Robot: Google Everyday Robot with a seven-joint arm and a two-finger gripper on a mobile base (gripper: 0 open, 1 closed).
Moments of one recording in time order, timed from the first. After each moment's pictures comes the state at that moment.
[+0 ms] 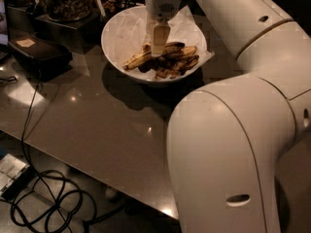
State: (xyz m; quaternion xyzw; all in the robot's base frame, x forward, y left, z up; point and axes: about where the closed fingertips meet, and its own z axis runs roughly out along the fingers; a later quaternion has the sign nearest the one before) arm 0.702 -0.015 0.927 -0.76 0.64 -0.02 0.13
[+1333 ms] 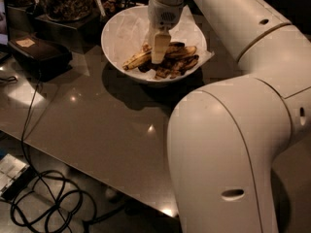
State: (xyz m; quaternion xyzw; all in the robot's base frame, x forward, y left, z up) arm 0.694 -0.017 0.903 -0.75 0.65 0.02 0.12
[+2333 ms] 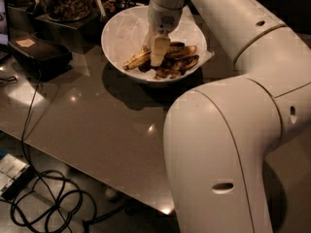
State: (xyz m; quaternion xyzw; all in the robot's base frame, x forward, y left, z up) arm 0.696 -0.015 0.891 -0.75 0.65 0.04 0.12
